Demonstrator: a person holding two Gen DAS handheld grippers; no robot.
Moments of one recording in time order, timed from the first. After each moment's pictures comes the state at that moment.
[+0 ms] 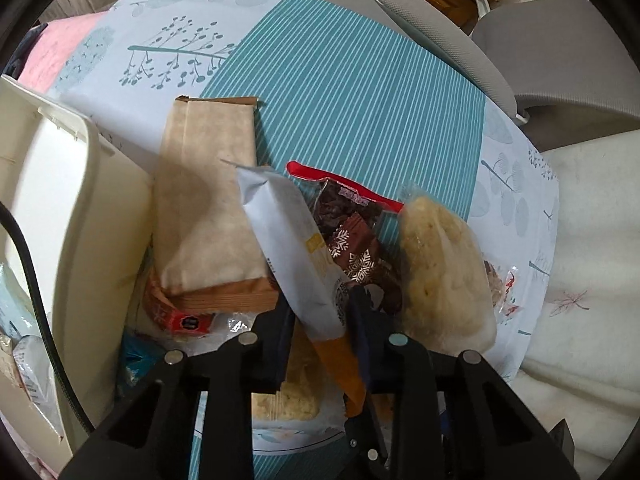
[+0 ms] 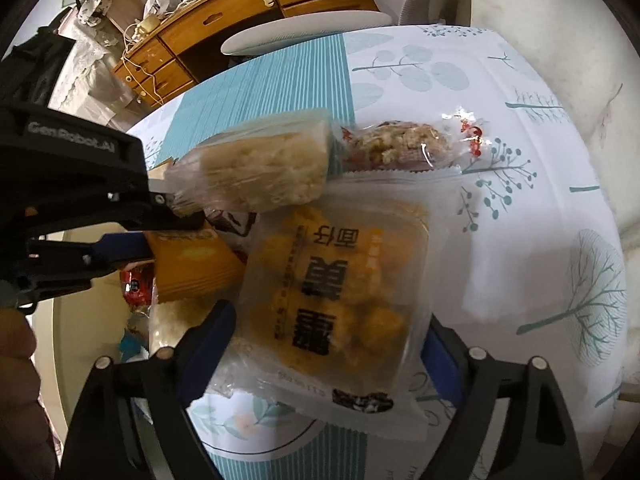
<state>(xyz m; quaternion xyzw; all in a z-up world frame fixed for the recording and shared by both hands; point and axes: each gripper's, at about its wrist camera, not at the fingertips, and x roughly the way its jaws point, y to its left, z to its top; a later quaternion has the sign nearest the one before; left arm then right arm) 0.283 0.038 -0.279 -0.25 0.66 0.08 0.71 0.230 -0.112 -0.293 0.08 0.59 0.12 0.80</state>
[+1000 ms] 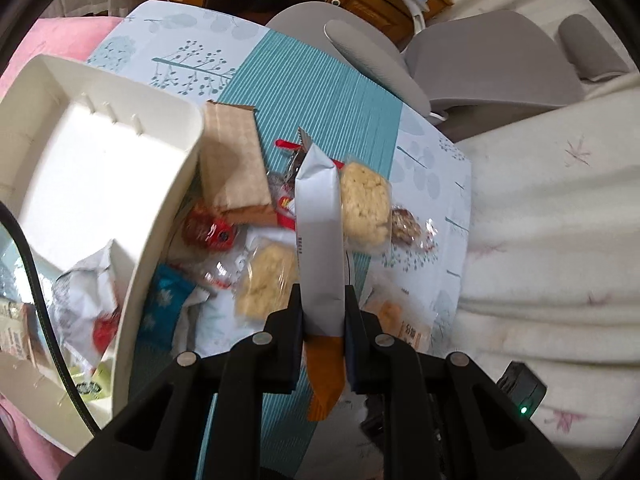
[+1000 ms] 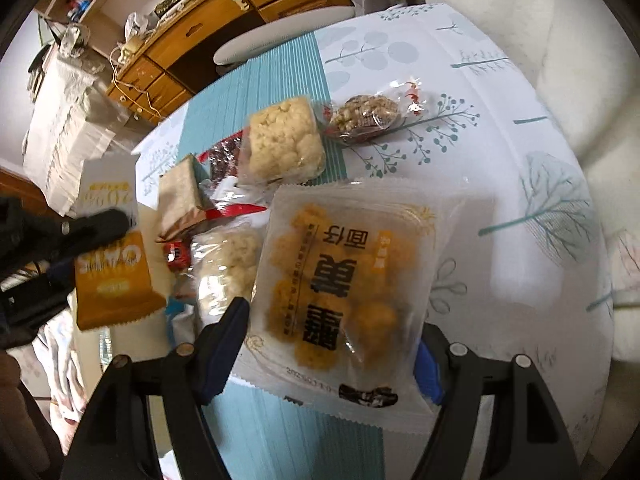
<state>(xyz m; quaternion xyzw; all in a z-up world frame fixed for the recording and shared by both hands) 0.201 0.064 -0.188 -0.30 0.61 -0.02 0.73 0.189 -0.137 -0.252 0.15 0.61 0.10 0.77</state>
